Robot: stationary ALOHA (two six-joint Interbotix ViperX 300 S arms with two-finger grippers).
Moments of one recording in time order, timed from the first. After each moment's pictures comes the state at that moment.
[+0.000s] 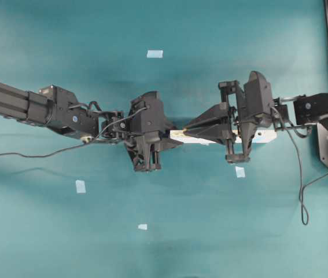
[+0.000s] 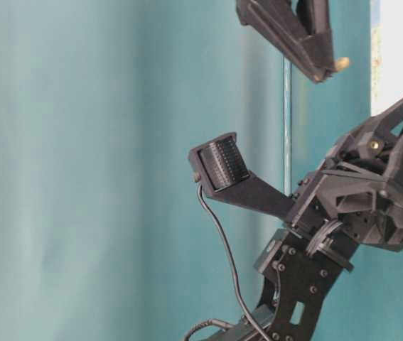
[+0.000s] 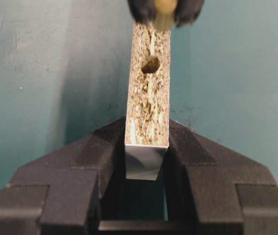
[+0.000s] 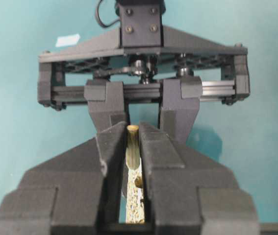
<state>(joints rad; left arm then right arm) 0.01 0.46 0.48 -0.07 -0.40 0.01 -0.13 0.02 1.10 -0.26 -0.87 0.37</state>
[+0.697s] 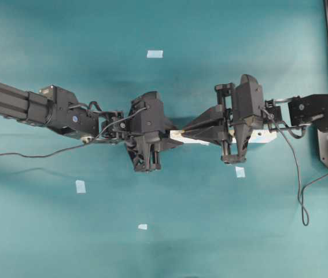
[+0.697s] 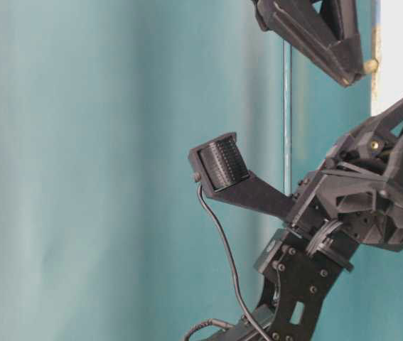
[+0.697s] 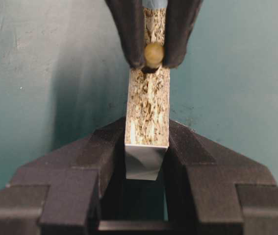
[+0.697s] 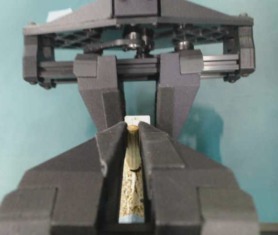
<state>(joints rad) 0.01 0.46 0.48 -0.07 -0.40 0.01 -0.13 0.07 1.08 -0.26 -0.85 0.36</state>
